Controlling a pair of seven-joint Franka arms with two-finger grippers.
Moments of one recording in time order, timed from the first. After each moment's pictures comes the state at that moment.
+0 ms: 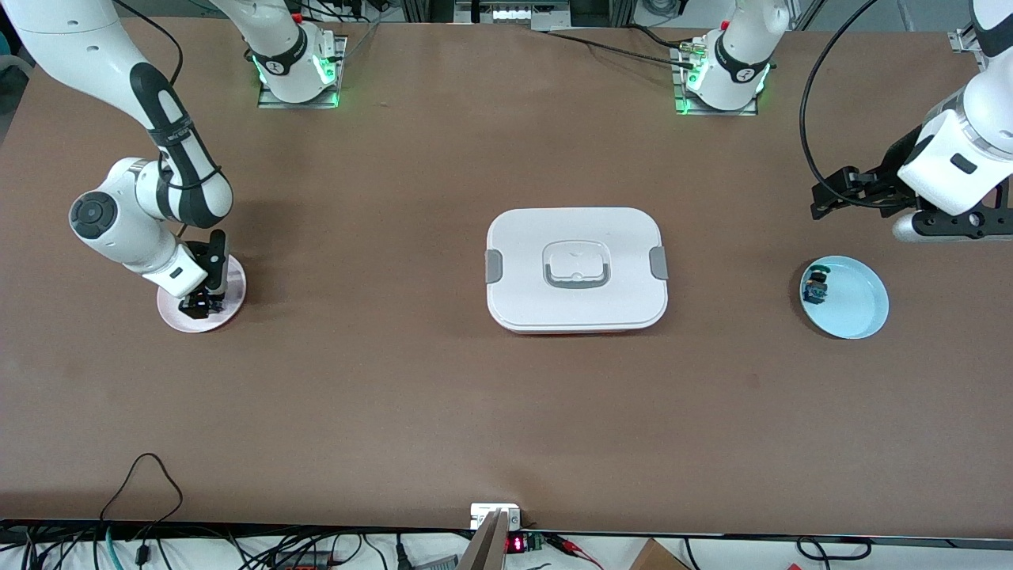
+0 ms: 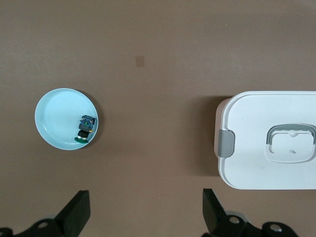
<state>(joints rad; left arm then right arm) 0.06 0.09 -0.17 -1.51 -0.02 1.53 -0.16 -0.05 0.45 -0.09 -2.20 -0.01 2.69 -1.82</state>
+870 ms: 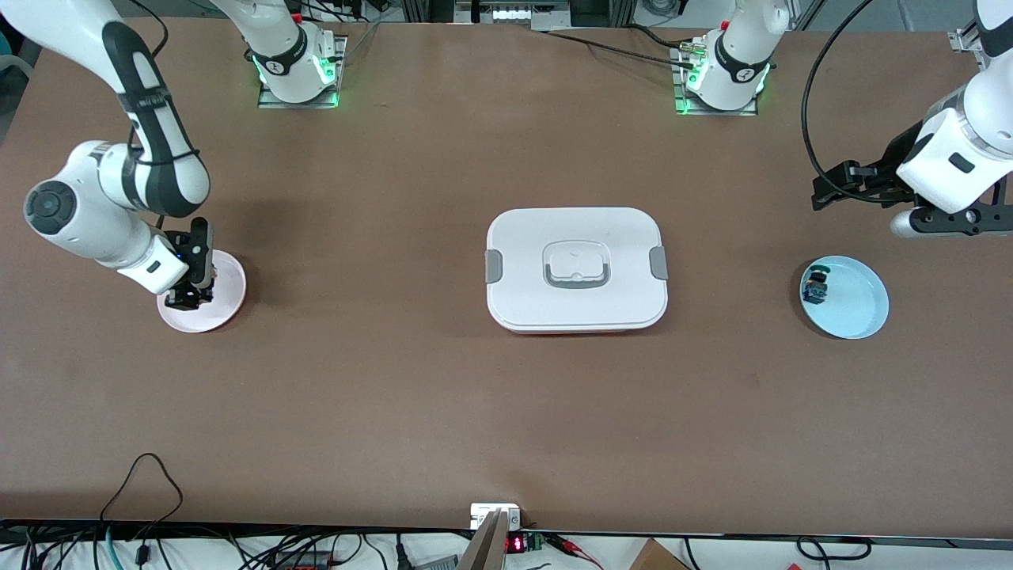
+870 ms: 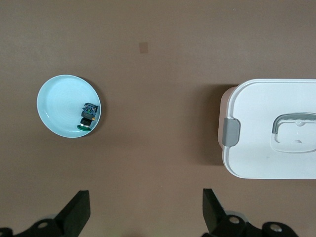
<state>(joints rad) 0.07 0.08 -0.16 -1.51 -0.02 1.49 -0.16 -0.06 0.27 -0.02 -2.09 0.01 2.31 -1.81</state>
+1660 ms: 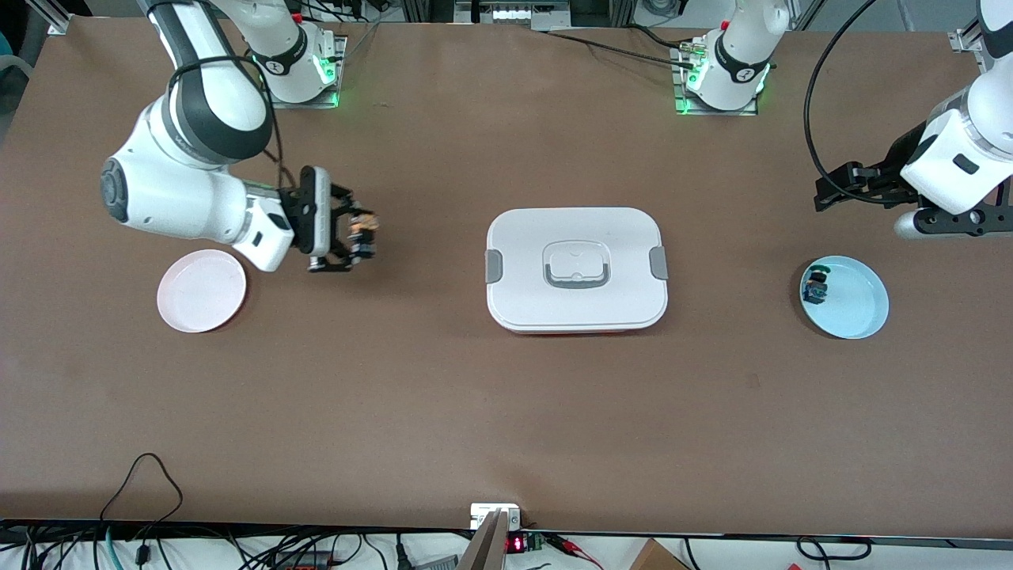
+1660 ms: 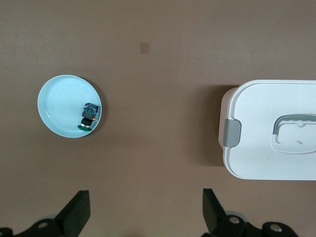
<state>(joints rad) 0.07 0.09 -0.16 -1.51 -0.02 1.49 -0.16 -0.05 0.22 0.39 -1.92 0.74 2.02 -1.54</state>
